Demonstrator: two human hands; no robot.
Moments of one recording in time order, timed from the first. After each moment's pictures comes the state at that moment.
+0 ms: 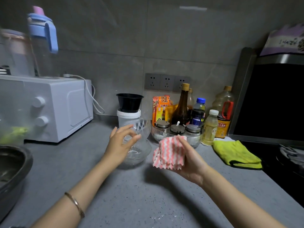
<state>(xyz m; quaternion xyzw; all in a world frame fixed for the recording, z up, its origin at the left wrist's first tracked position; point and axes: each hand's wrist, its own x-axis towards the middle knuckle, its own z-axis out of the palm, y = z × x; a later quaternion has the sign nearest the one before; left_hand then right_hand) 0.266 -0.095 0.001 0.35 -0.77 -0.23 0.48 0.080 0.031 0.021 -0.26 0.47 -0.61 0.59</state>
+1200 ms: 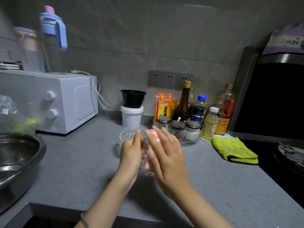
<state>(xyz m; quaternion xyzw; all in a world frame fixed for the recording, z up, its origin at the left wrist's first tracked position) 0.237 0.002 0.009 0.38 -0.50 -0.50 0.59 0.140 0.061 -0.012 -0.71 0.52 -0.42 -0.21</state>
